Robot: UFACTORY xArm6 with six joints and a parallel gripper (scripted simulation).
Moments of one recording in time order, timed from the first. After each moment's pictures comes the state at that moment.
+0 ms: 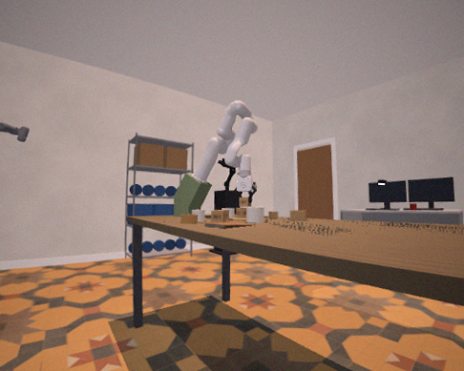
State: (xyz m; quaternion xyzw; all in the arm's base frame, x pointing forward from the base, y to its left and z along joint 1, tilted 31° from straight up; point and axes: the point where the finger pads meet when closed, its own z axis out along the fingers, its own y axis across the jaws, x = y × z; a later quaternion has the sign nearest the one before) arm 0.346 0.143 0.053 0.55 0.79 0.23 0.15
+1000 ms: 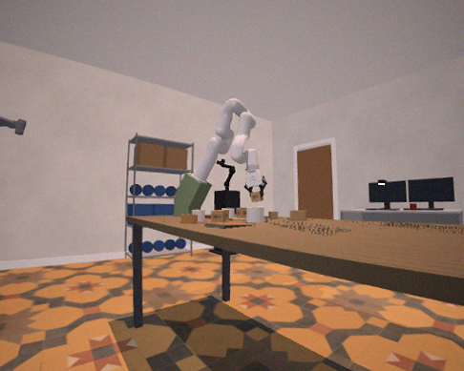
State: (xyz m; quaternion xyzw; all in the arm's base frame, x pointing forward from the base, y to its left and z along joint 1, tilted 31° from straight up) arm 0.387 0.167 0.119 0.54 0.78 0.28 0.17
